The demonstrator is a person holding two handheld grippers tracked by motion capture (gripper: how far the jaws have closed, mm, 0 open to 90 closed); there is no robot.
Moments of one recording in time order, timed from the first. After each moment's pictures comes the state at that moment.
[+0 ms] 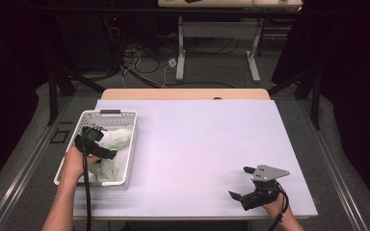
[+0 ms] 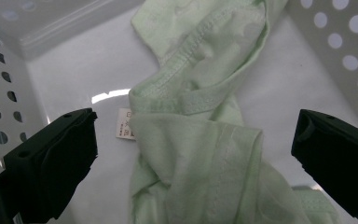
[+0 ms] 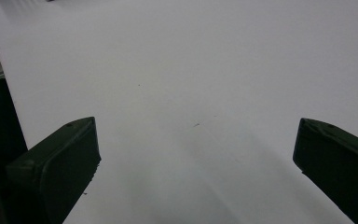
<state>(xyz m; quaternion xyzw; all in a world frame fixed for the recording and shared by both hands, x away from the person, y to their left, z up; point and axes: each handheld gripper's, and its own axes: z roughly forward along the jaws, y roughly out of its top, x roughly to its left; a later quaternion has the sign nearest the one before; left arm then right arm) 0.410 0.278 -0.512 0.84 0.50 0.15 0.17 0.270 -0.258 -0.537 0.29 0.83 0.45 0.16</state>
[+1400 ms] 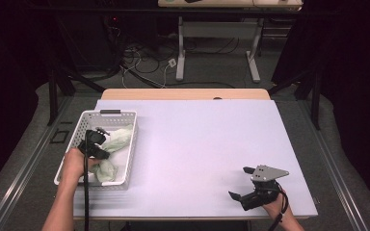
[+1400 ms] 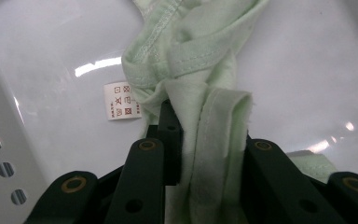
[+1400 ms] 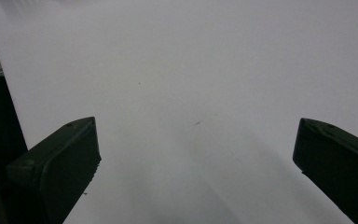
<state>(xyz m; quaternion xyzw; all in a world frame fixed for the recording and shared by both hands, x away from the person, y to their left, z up) 0.414 0.278 -0.525 0.86 0.49 0.11 0.12 0.270 -0.258 -0.537 0.28 0.83 0.45 0.16</state>
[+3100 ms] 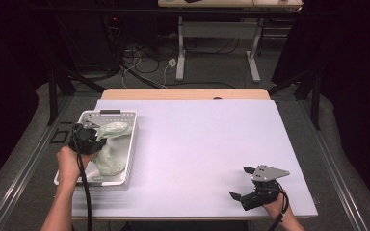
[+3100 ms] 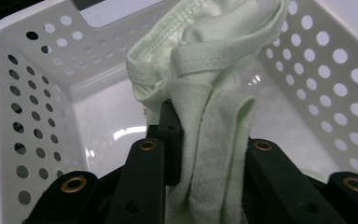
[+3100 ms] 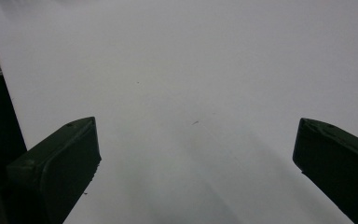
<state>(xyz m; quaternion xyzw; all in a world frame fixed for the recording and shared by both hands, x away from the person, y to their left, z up) 0.388 0.283 -0.483 0.80 0.49 0.23 0.26 0.270 -0.259 -0.537 0.29 0.83 0.45 0.16</state>
